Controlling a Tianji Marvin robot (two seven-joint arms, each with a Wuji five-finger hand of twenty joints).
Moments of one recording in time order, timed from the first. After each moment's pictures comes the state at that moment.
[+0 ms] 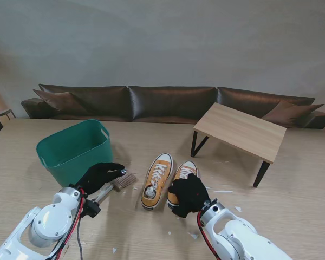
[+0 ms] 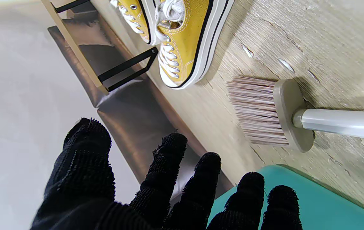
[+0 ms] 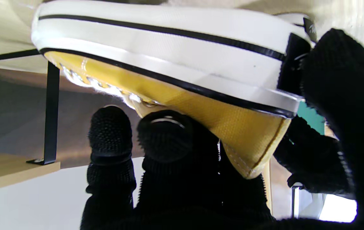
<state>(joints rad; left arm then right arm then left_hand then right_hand) 1.70 -1.12 -1.36 -1.72 0.22 0.08 -0.07 -1.48 -1.06 0.86 -1.50 -1.14 -0.05 -0.38 0.82 -0.20 0.04 -0.04 0.73 0.24 0.16 0.33 0.62 0.35 0.07 0.26 0.29 0.41 0.08 0.30 0.04 0.38 0.17 0.53 0.34 -1.08 1.18 -0.34 1.05 -0.13 1.23 0.97 0.98 -0.05 1.14 1.10 1.22 -0.05 1.27 0.76 0.65 0.21 1.43 0.60</state>
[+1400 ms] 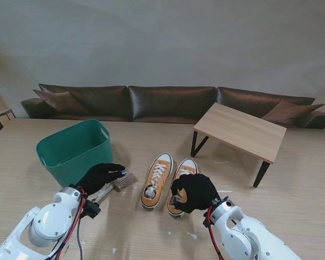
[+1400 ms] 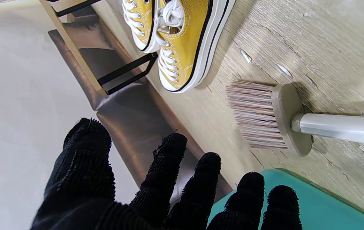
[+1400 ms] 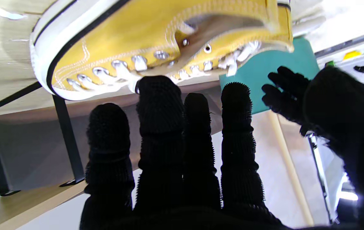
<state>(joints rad) 1.70 -1.12 -1.36 -1.72 0.21 0.09 -0.09 -1.58 -1.09 1.04 -1.56 -0.92 -0.22 -0.29 0.82 -0.20 0.04 -0.04 0.73 0.24 0.16 0.33 0.62 0.35 0.07 0.26 0.29 0.41 0.08 0.30 0.04 0.38 0.17 0.53 0.24 -0.85 1.18 -0.22 0.84 -0.13 0.75 0.60 0.87 -0.01 0.77 0.62 1.16 0.03 0.95 0.66 0.65 0.24 1.36 0.62</state>
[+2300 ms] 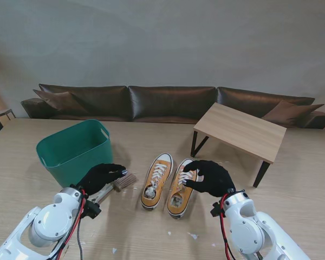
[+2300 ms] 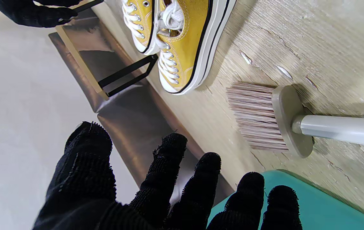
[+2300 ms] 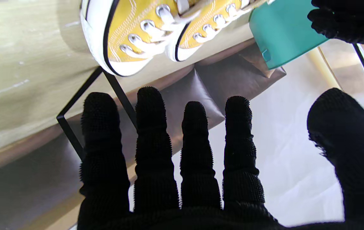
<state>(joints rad) 1.70 -1.12 -1.36 -1.72 0.22 0.08 -0.09 -1.62 -1.13 1.18 -1.61 -0.67 -0.13 -0.23 0.82 -0.17 0.03 -0.04 0.72 0.24 0.16 0.33 0.62 0.35 0.07 0.26 0.29 0.41 0.08 0.30 0.04 0.38 0.17 0.53 0.24 -0.59 0.94 -0.16 0.71 -0.16 0.57 0.50 0.78 0.00 0.49 0.42 0.90 0.15 0.32 0.40 0.65 0.31 0.97 0.51</state>
